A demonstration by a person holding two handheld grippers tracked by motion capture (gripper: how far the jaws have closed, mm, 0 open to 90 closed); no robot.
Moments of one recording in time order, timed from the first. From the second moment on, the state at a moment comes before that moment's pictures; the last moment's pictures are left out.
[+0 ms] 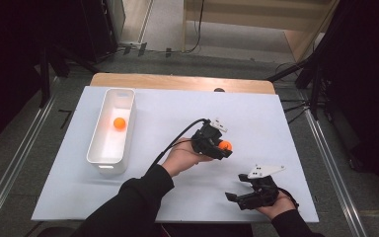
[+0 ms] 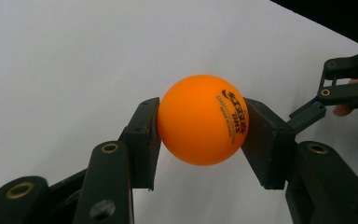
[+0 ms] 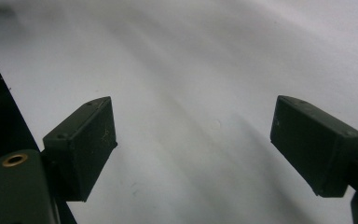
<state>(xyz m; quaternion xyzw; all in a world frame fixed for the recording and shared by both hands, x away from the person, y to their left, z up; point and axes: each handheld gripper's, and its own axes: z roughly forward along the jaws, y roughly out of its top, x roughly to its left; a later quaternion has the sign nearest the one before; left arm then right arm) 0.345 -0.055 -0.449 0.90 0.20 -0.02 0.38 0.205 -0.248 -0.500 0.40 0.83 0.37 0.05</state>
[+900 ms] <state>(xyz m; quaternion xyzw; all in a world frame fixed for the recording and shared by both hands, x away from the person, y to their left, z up) 0.340 -0.009 -0.437 0.90 0.21 -0.03 0.37 0.207 -0.250 -0.501 0.42 0.83 0.37 0.06</state>
